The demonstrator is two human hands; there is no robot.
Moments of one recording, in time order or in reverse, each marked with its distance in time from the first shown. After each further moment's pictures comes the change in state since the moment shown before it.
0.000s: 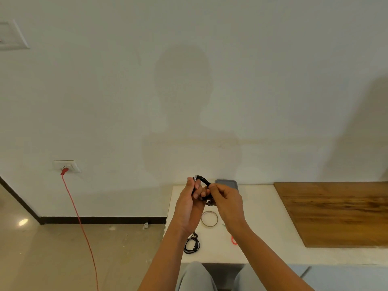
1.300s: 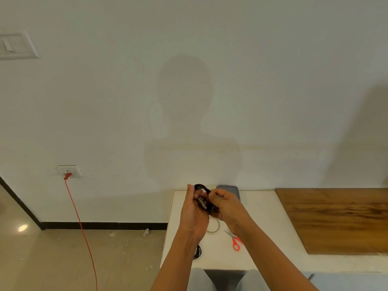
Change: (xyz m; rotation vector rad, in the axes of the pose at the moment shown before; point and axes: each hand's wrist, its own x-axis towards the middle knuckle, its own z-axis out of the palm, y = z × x) left_hand -0.005 -0.008 0.011 -0.140 0.163 -0.101; right_hand 0.003 -0.014 -0.007 0.214 -0.228 0.328
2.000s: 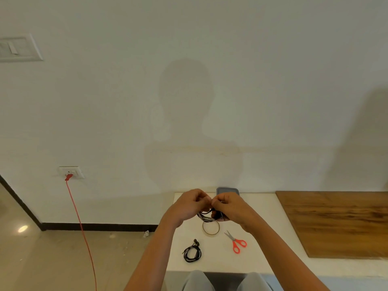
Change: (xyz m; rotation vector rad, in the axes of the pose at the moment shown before) left_hand 0.008 0.049 -0.003 1.338 -0.217 0.013; right_hand 0.002 -0.013 -0.022 -0.478 -0.149 -0.045
